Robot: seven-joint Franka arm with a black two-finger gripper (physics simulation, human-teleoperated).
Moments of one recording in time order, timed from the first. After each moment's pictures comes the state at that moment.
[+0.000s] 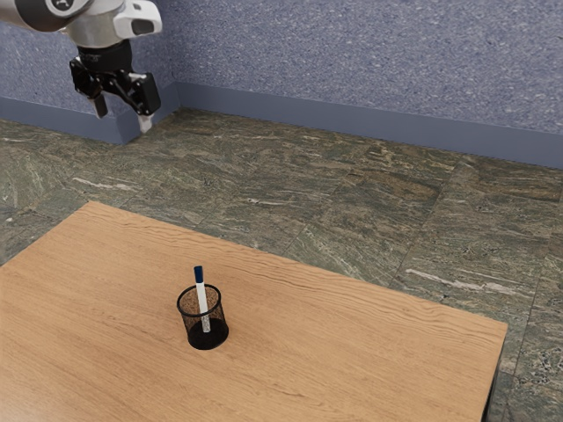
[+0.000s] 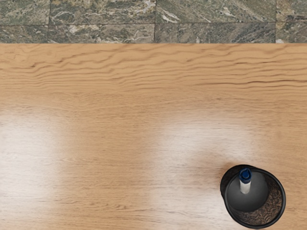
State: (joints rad) arm -0.12 -0.11 0.13 -1.61 0.18 1.60 -0.04
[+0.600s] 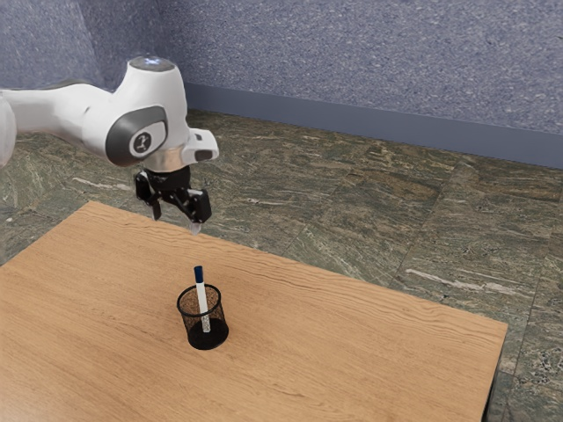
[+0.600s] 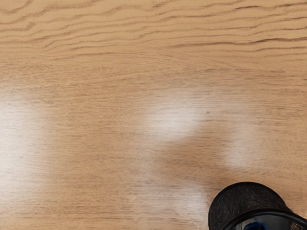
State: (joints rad) arm -0.13 0.03 0.12 -2.01 0.15 2.05 -0.13
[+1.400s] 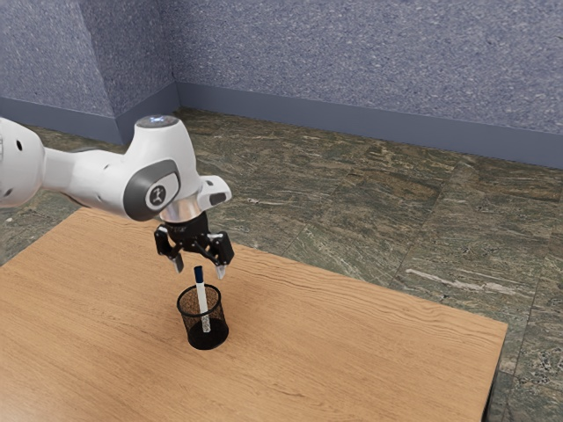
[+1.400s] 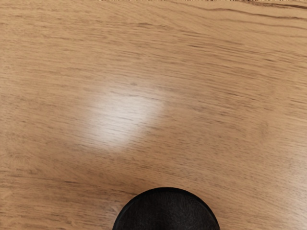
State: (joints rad) arm -0.13 0.09 0.09 -2.18 -0.03 2.28 -0.21
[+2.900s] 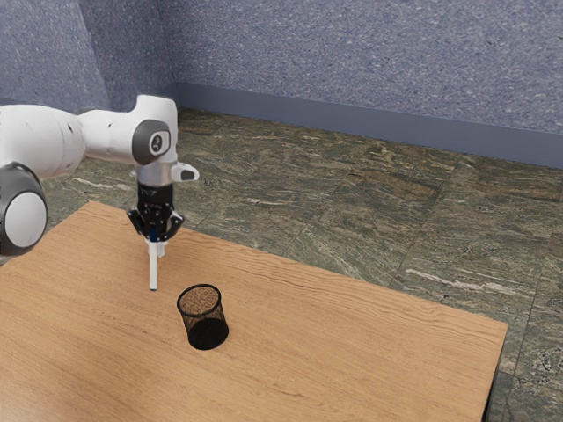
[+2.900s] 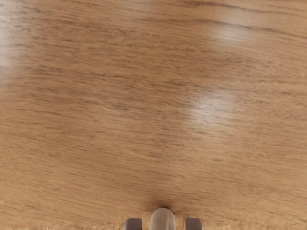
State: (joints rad) arm 0.19 0.63 0.03 -1.43 0.06 1.69 0.00
